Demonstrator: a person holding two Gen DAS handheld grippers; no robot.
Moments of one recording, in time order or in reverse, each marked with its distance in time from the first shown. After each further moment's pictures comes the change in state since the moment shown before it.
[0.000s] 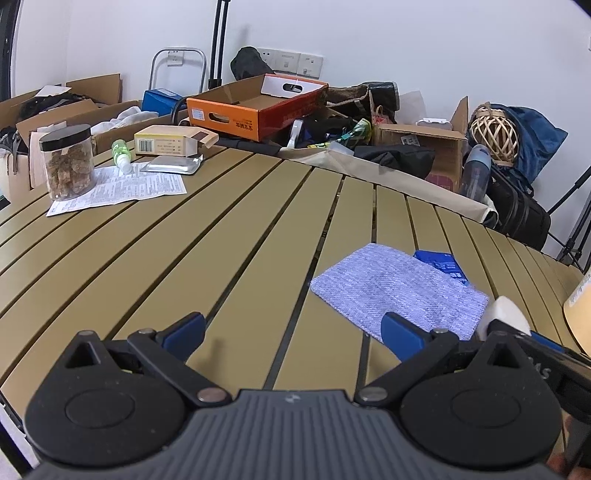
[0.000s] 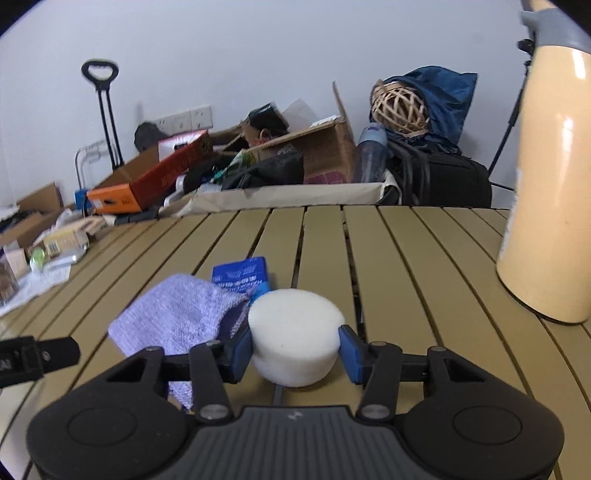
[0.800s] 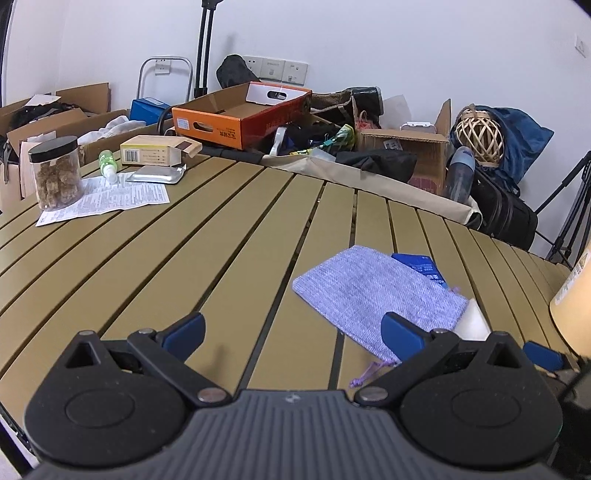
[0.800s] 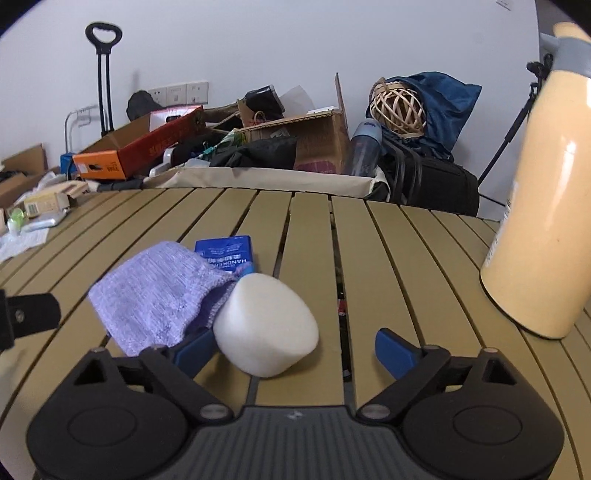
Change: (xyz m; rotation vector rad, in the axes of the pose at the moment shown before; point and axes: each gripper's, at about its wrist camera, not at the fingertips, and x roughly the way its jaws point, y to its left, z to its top) left arm -0.007 -0.013 -0.001 0.024 -0.023 -0.026; right arm 0.014 0.017 -0.005 -0.132 0.056 -0.107
